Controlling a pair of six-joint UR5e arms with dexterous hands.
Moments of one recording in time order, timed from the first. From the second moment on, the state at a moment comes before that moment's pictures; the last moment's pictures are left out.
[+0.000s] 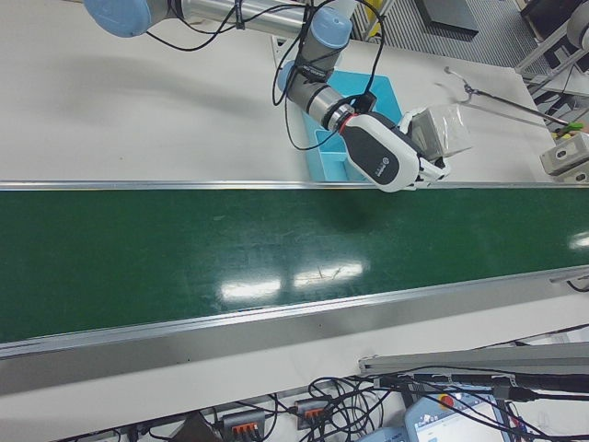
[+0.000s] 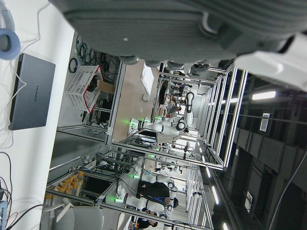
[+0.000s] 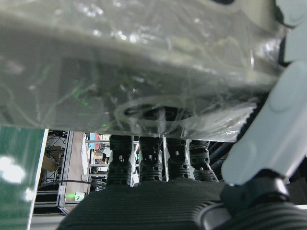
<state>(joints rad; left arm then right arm) -1.87 -1.87 -1.72 0.51 1.97 -0.16 0.52 -0.83 1.76 -3.34 -0.89 -0.54</state>
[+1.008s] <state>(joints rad) -1.87 -1.87 -1.72 0.51 1.97 -0.16 0.40 -0.84 1.74 -3.25 -0.85 -0.62</state>
